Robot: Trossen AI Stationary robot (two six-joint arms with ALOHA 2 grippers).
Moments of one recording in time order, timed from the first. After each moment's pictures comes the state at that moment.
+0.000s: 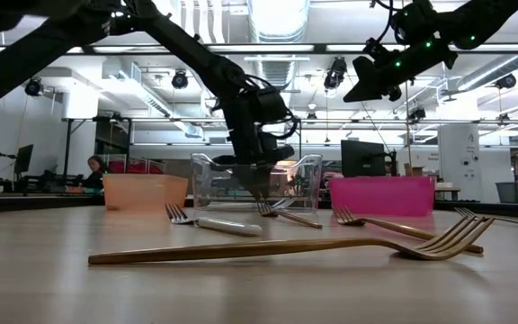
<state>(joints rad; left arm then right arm) 0.51 2.23 1.75 -0.66 -0.07 -0.40 -0.84 1.16 0.80 0.11 -0.13 -0.13</state>
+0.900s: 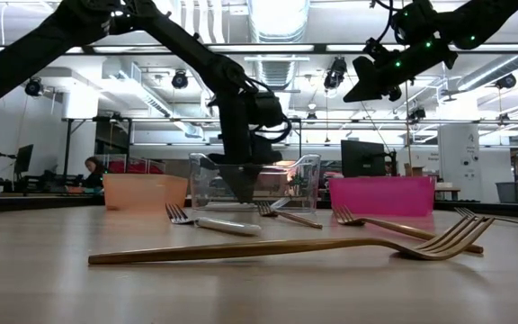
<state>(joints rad) 0.51 2.23 1.76 -0.84 -0.07 -0.32 -0.84 1.16 0.80 0.11 -0.13 -0.13</state>
